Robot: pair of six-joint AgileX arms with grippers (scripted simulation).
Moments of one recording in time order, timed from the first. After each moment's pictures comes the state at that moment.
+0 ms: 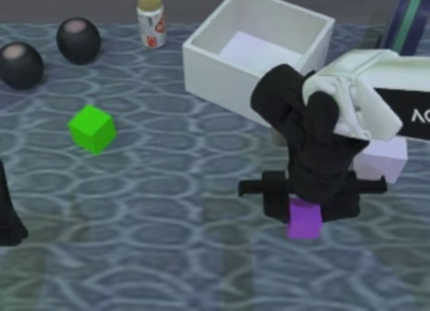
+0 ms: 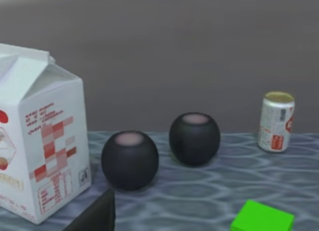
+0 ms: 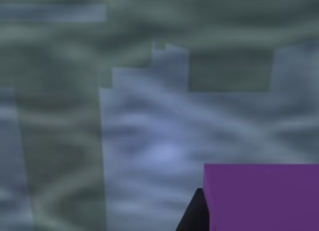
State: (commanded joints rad) left arm 0.00 0.00 0.00 0.00 0.00 0.00; right arm 0.68 1.90 1.29 -0.93 0.02 0.69
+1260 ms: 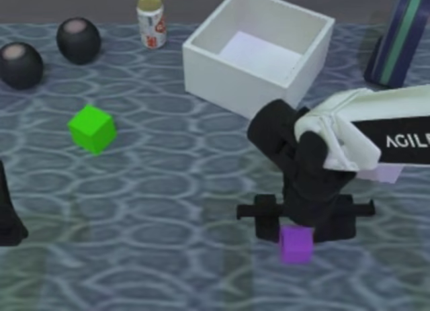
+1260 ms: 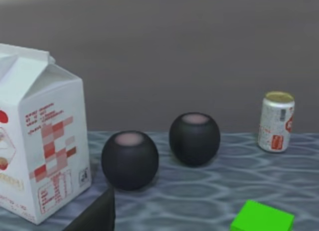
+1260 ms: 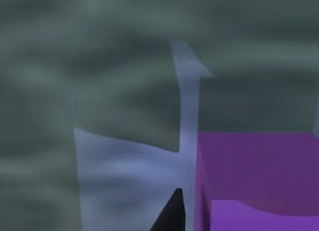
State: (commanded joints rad) left arm 0.00 0.00 0.00 0.00 0.00 0.00; right arm 0.69 1.98 1.18 -0.74 0.02 0.69
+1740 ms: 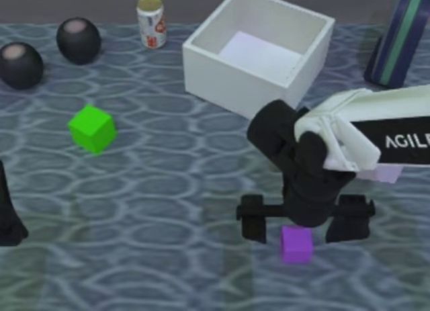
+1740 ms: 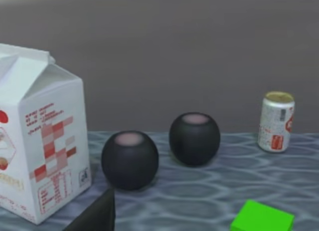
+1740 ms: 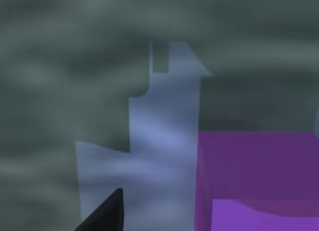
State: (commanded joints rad) left arm 0.00 0.00 0.00 0.00 0.00 0.00; right arm 0.69 1.98 1.18 -0.74 0.02 0.69
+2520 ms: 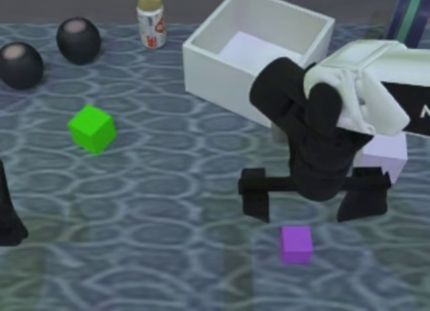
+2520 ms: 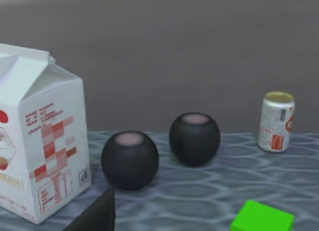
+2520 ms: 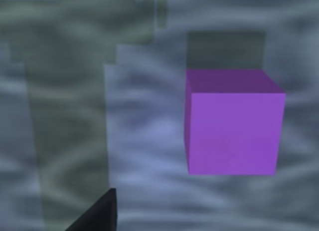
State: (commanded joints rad) left arm 0.00 0.00 0.00 0.00 0.00 0.00; right arm 0.70 1.86 1.32 -1.00 0.02 0.69
